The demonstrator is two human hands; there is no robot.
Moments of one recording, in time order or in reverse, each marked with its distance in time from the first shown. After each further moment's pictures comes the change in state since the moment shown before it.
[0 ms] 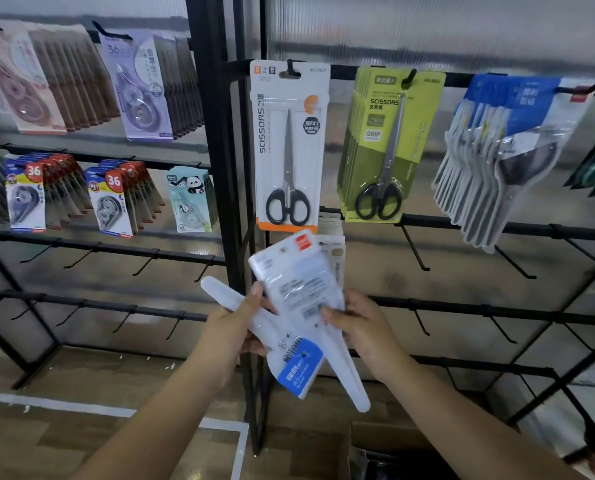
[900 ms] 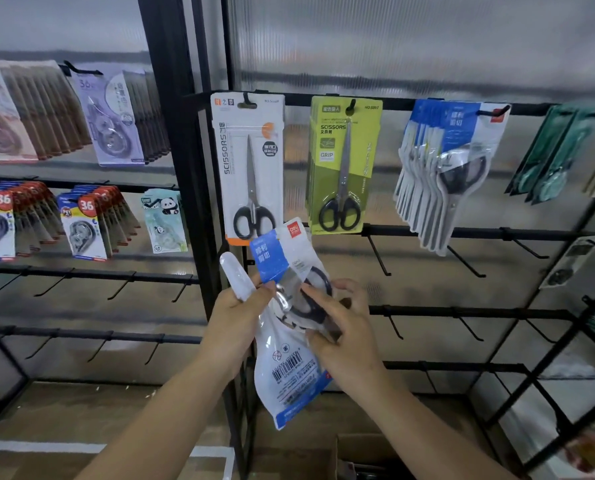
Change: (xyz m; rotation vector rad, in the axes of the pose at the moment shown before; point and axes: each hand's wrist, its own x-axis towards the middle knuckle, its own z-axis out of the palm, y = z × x) left_hand -0.023 0.039 0.052 -0.092 -0.143 0.245; right_hand -0.041 -0.015 -0.006 -0.506 0.218 -0.423
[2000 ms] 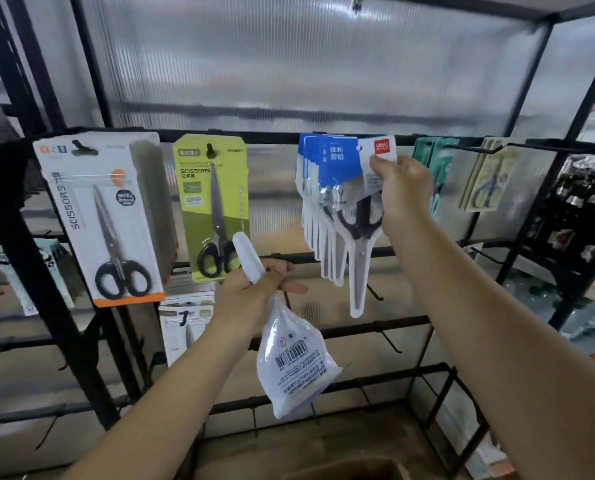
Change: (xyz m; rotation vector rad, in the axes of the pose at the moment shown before) left_hand 0.067 0.017 0.155 0.109 -0.130 0.031; right_hand 0.157 -0.036 -0.231 0.295 0.691 0.203
